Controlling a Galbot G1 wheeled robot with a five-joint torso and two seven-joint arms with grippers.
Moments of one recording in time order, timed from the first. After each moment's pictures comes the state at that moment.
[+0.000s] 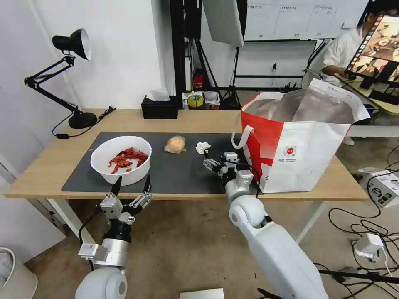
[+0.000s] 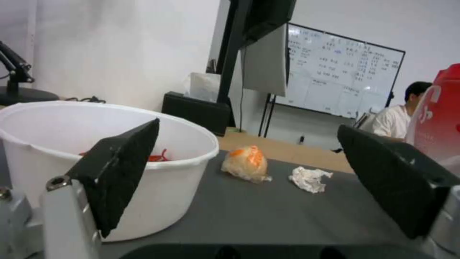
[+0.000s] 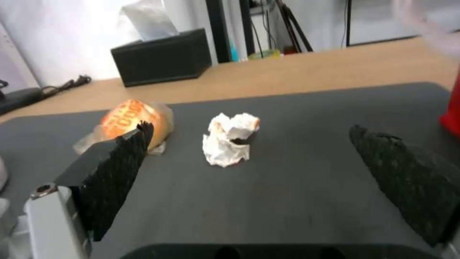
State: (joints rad) left arm 1.57 -1.56 -0.61 -2.11 -0.30 -0.16 0.19; right arm -0.84 1.33 0.01 1.64 0.51 -0.14 0.32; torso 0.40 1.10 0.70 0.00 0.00
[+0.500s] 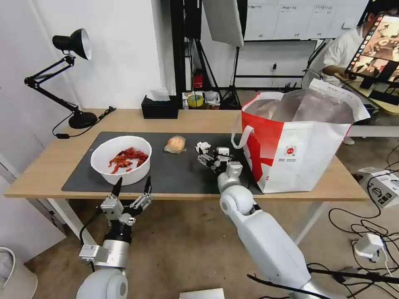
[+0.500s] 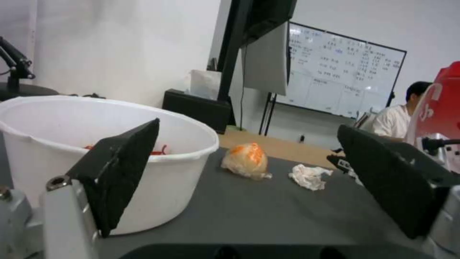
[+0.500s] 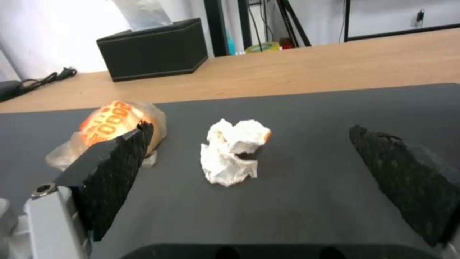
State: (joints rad) left arm 1.57 -1.57 -0.61 -2.11 -0.30 -0.17 0.19; right arm -0.72 1.39 -0.02 1.49 0.51 -0.18 0.35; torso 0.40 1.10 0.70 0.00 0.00
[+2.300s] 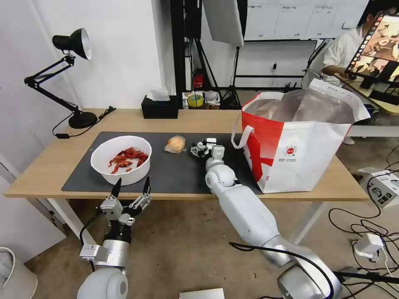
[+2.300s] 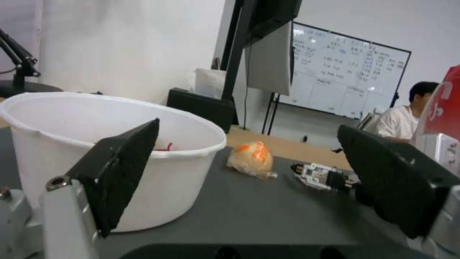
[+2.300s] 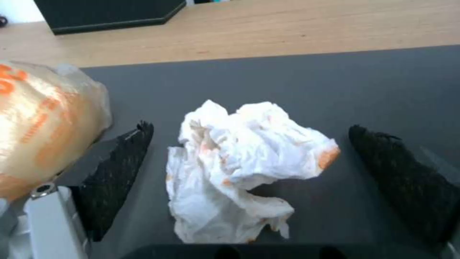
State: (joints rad) left arm 1.56 -1.57 -0.62 -2.09 -0.30 -0.18 0.19; right arm -0.47 1.54 -0.04 1.06 0.52 -0.21 0.34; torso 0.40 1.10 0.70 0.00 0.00
